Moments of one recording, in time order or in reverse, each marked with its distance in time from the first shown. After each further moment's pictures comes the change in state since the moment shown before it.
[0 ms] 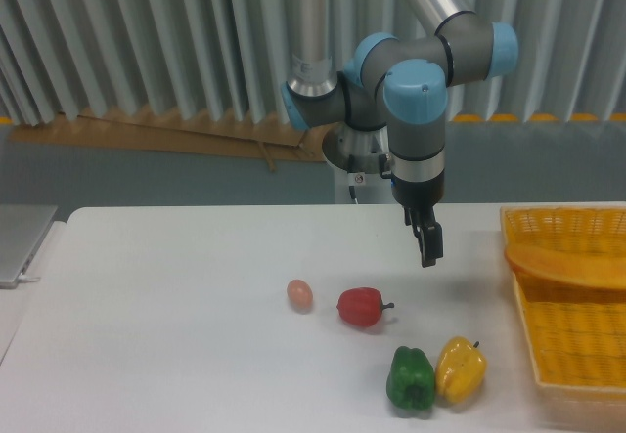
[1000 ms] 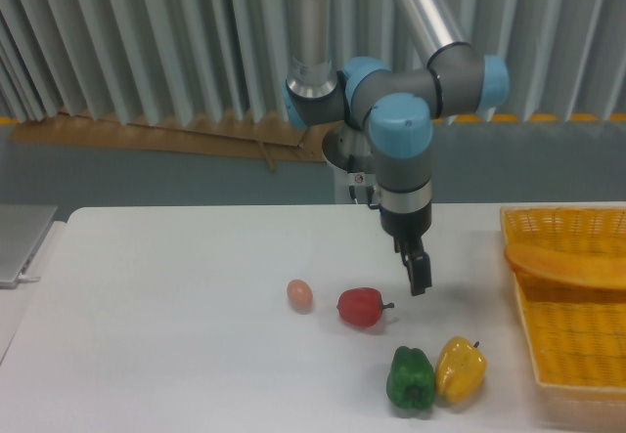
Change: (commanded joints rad) arm -0.061 -0.083 0.005 0.080 0.011 -0.063
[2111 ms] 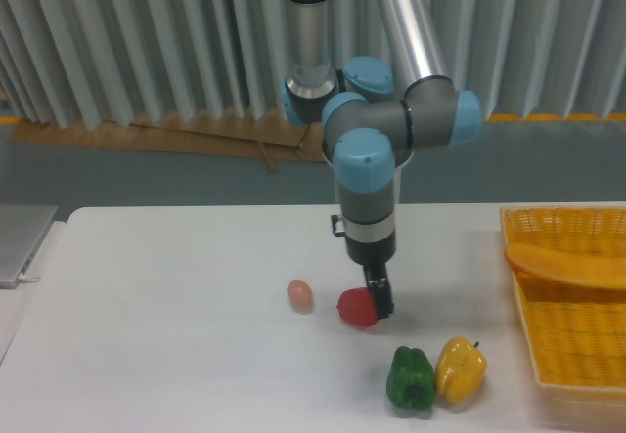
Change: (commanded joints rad) arm -0.104 -0.037 -0.057 0.003 -0.034 -0.061
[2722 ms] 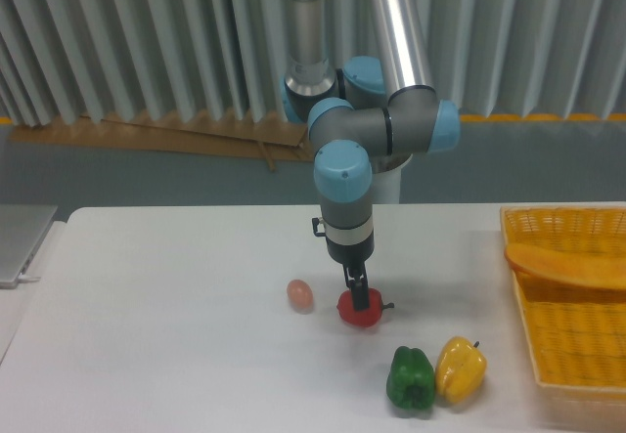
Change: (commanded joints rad) arm 0.024 0.022 -0.051 0.005 0.008 0.021
